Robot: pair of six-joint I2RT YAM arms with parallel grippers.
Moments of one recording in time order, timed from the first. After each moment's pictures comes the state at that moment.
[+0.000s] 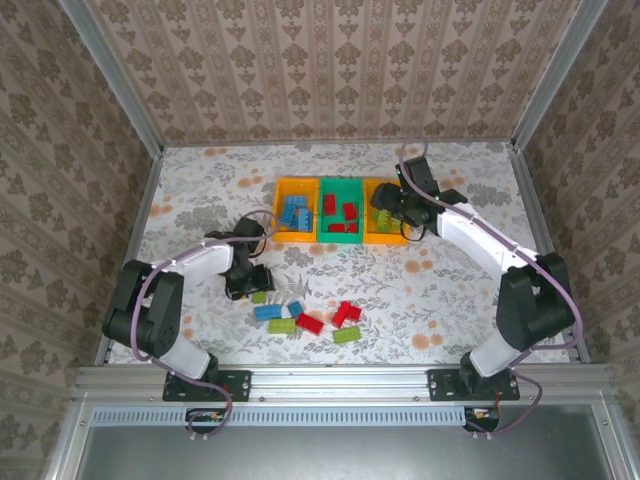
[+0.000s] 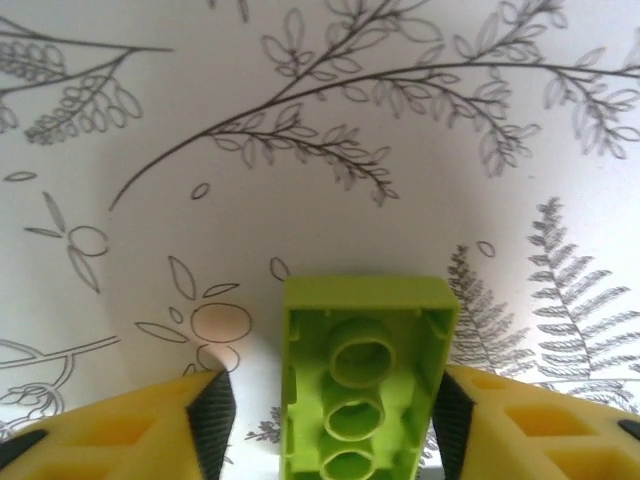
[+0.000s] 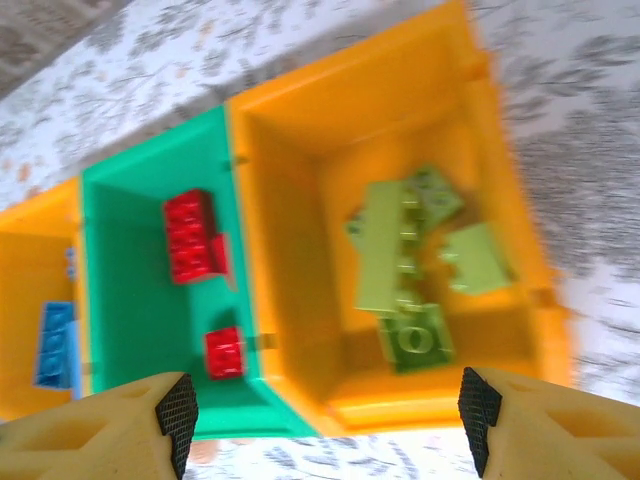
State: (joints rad) left arm -0.42 1.56 0.82 -0.76 0.10 -0.56; right arm 0.33 1.56 1.19 -0.48 0.06 0.73
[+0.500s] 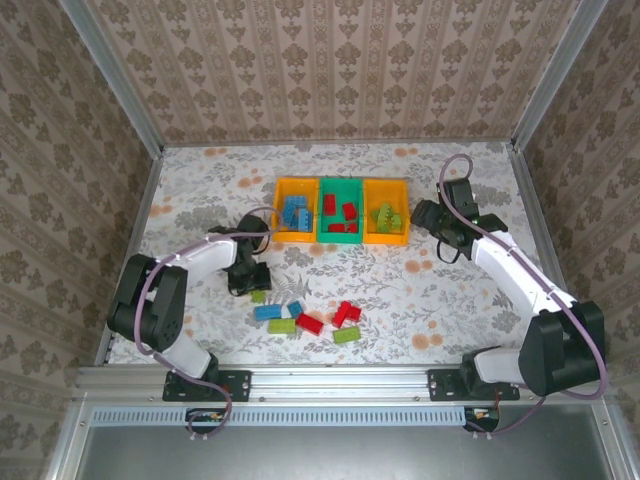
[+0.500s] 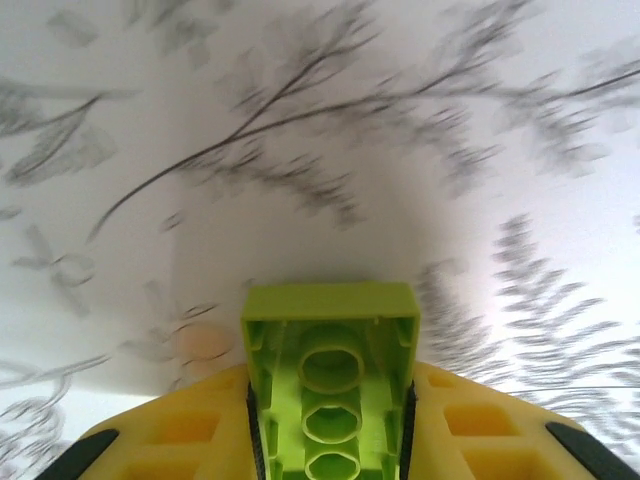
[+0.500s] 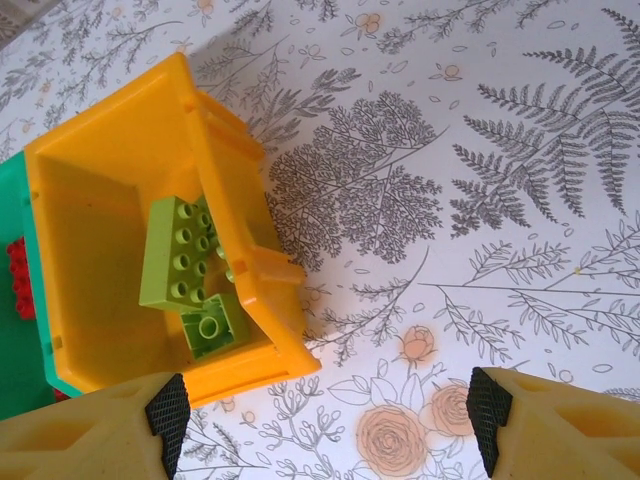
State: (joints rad) left arm -0.43 1.59 0.88 -0.76 0.11 -0.53; right arm 0.18 1.32 0.97 -0.54 0.13 0.68
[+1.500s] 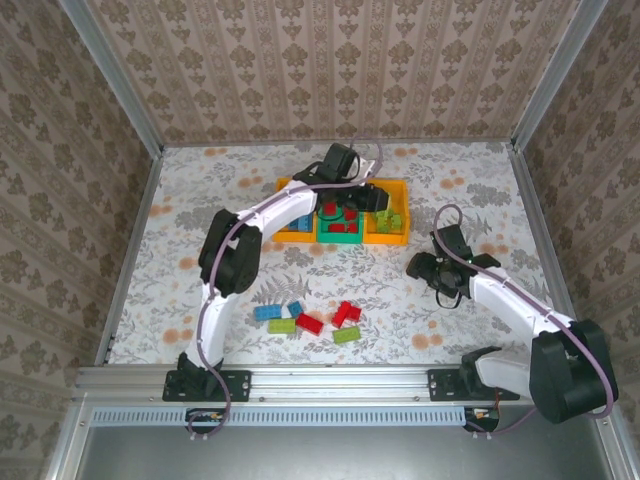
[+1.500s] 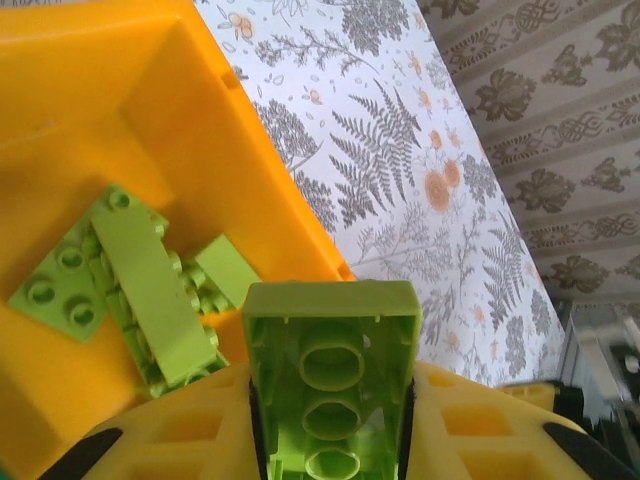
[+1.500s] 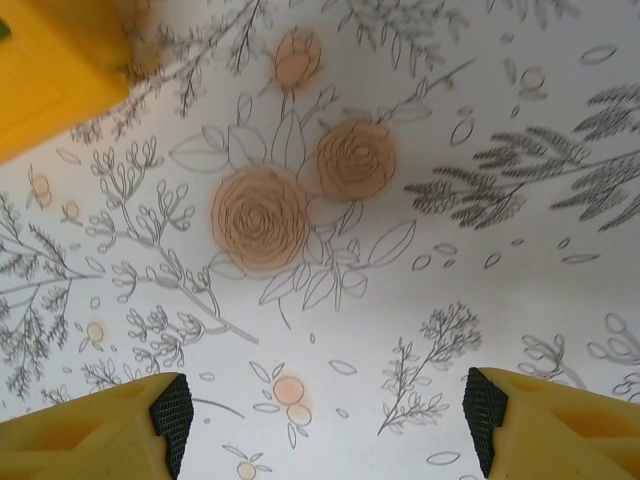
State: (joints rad) left arm -0.70 2.25 1.89 -0.39 0.64 -0.45; right arm 0.25 1.19 0.62 -0.54 0.01 0.75
